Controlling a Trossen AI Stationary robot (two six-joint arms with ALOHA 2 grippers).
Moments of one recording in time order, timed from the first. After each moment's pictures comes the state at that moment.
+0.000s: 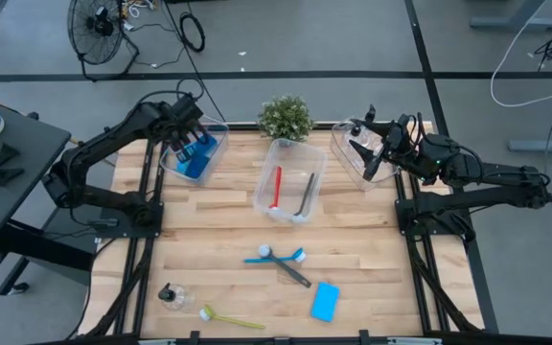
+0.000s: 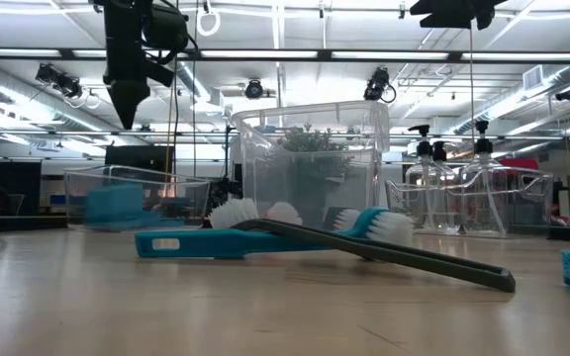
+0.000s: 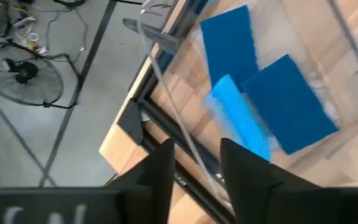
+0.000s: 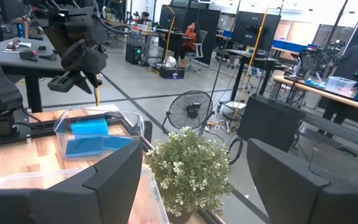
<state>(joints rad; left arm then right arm) 0.72 1.29 1.21 -1.20 -0.47 0.19 -0.10 0.68 0.79 -0.18 0.53 -0.13</state>
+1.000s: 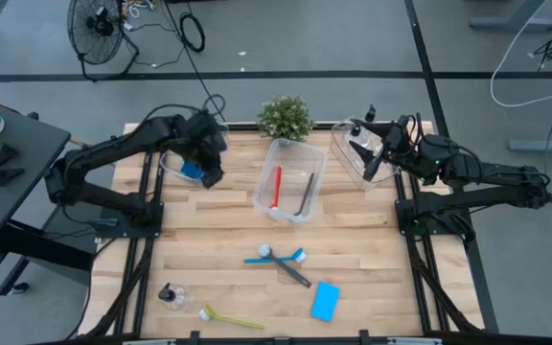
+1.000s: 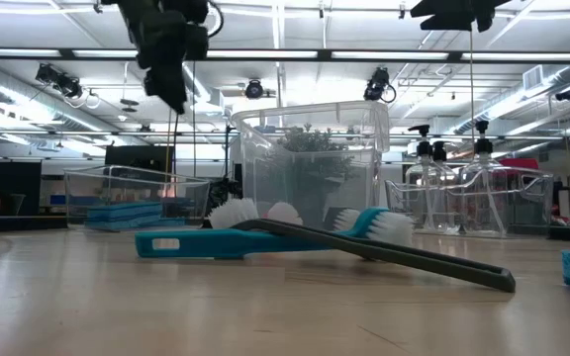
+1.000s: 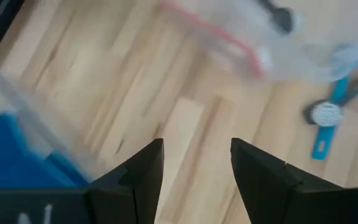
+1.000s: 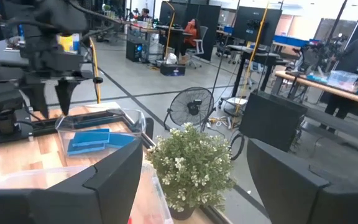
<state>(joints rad) 0.47 1.29 1.20 -1.01 0.16 0.00 -0.10 0.68 0.79 -0.20 0.53 -0.11</state>
